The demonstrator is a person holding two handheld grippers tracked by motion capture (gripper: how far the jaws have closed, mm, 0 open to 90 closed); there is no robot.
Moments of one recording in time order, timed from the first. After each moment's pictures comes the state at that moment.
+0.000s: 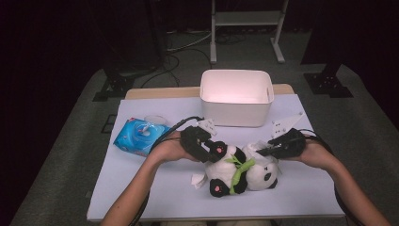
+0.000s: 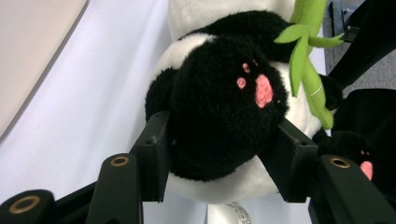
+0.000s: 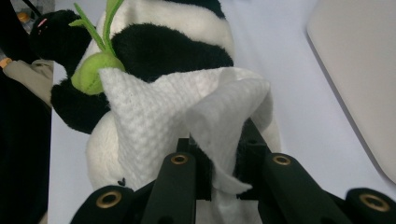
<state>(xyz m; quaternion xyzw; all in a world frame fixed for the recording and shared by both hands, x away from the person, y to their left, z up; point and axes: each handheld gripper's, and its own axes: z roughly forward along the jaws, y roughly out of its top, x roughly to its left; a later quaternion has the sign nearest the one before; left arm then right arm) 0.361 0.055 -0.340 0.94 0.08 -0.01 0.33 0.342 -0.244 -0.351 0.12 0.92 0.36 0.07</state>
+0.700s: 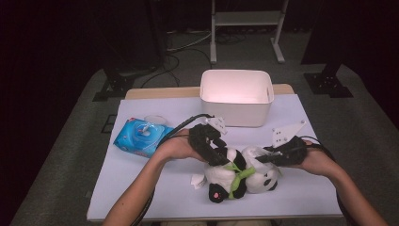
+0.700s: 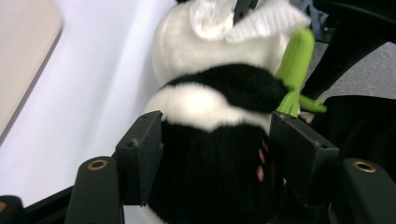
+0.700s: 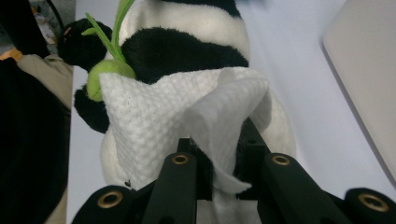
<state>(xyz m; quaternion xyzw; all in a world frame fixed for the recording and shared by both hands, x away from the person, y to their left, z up) 0.355 0.027 -0.322 0.94 0.05 -0.04 0.34 0.320 -0.239 -0.350 0.10 0.92 0.37 0.08</state>
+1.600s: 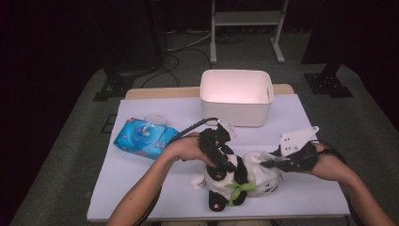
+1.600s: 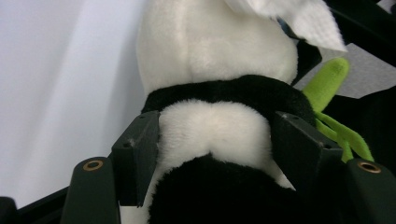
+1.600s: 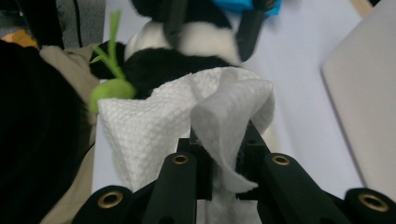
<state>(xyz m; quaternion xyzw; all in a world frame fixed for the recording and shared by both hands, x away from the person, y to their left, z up) 0.358 0.008 -0.340 0.94 0.05 -0.12 0.31 0.294 -0.244 -0.322 0.05 0.92 0.37 0.10</state>
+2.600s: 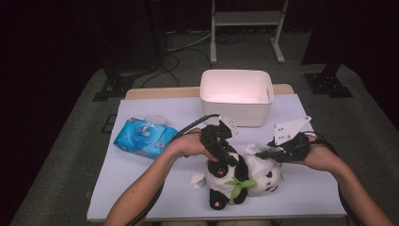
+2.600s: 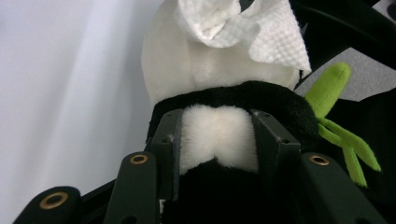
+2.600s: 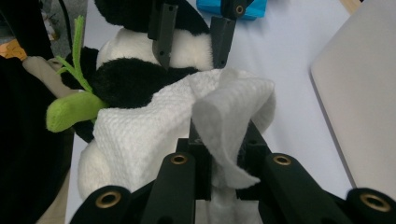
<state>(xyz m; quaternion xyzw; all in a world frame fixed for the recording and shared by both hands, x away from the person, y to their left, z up) 0.369 0.002 -0.334 0.94 0.03 -0.11 0.32 0.318 -0.237 -0.326 0.06 0.92 0.37 0.10</state>
